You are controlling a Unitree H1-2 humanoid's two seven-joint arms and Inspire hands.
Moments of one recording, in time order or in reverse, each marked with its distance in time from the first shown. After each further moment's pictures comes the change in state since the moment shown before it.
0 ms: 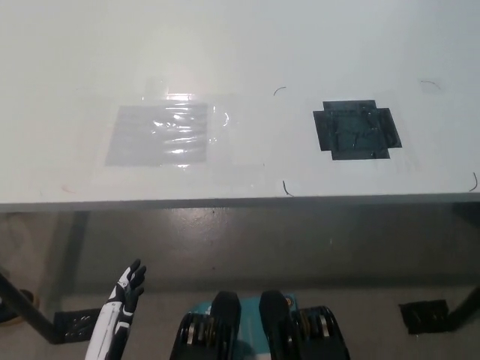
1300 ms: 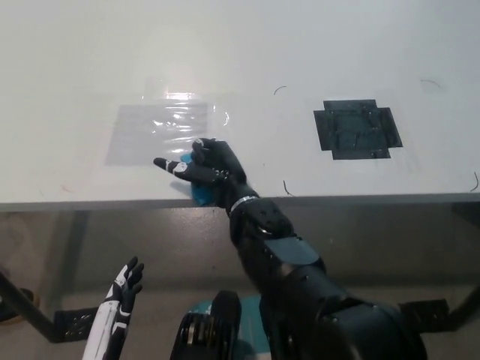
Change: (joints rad) left_arm 0.015 -0.006 0.002 -0.047 0.000 0.006 0.006; right_arm -0.202 0.739 0.289 0.030 -0.171 -0.006 -0.006
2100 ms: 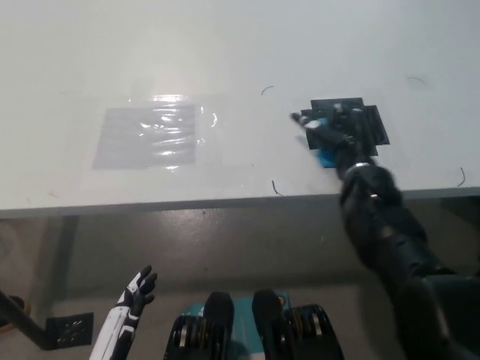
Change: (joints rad) left_arm 0.010 0.040 -0.047 -0.045 -0.045 0.092 -0.052; right_arm -0.002 -0.207 -0.098 -0.001 0.014 0.024 -0.080
